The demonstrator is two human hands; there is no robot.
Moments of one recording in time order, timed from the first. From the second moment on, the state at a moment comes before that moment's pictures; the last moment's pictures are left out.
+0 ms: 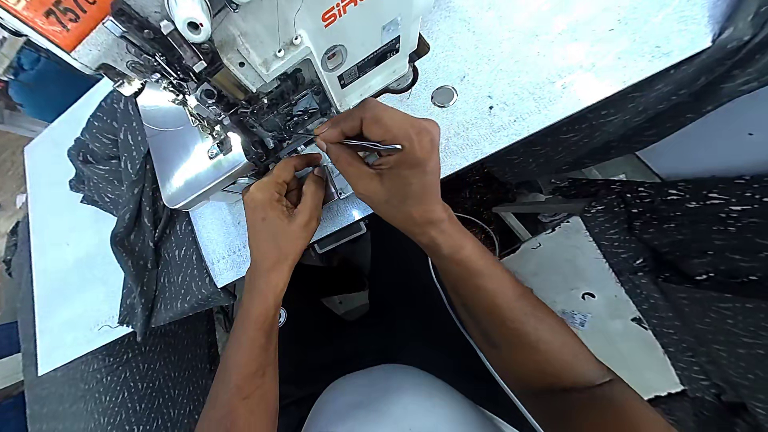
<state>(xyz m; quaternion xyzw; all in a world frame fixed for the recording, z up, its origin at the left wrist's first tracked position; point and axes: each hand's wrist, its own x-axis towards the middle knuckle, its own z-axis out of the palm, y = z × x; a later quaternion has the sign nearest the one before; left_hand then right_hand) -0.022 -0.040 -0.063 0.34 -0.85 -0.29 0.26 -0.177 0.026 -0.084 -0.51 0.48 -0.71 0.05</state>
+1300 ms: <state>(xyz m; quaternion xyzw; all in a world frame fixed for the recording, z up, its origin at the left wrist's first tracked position) -0.022 -0.039 -0.072 0.33 -0.84 -0.31 0.29 -0.172 0.023 -0.089 -0.54 0.52 -0.66 -0.02</state>
